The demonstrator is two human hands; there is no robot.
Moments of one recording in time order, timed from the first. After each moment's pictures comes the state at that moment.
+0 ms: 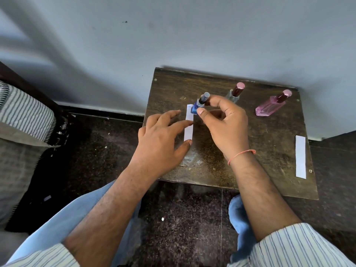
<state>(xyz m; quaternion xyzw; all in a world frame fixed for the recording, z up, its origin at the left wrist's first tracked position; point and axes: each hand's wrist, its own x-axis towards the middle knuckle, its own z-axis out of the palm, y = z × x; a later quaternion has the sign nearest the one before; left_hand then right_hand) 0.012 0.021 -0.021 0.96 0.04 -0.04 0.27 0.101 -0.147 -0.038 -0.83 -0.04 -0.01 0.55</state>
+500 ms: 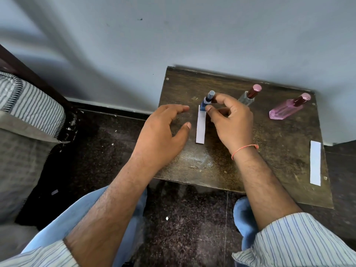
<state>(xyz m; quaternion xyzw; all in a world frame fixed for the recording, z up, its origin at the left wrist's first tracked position) 0.018 0.044 -0.017 0.90 0.11 0.05 0.43 0.115 -0.129 -0.046 -0.86 -0.05 -0.02 0.50</state>
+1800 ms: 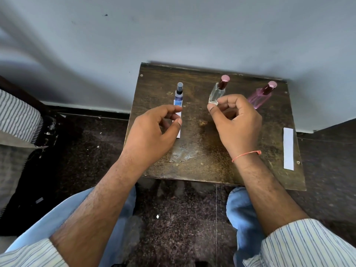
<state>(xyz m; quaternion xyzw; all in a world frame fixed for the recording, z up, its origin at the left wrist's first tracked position) 0.025 0.007 -0.020 0.87 0.09 0.04 0.48 0.098 -0.196 -0.040 -0.87 0.00 -0.14 0.48</state>
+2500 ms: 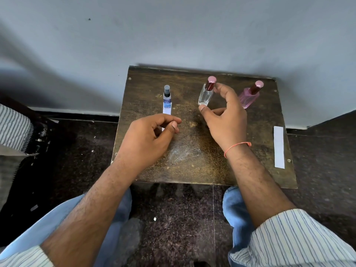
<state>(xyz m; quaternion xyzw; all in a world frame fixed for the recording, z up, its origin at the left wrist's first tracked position) 0.030 -0.002 -0.026 0.86 0.07 -0.01 0.51 0.118 -0.201 -0.046 -0.88 0.01 -0.07 0.47</state>
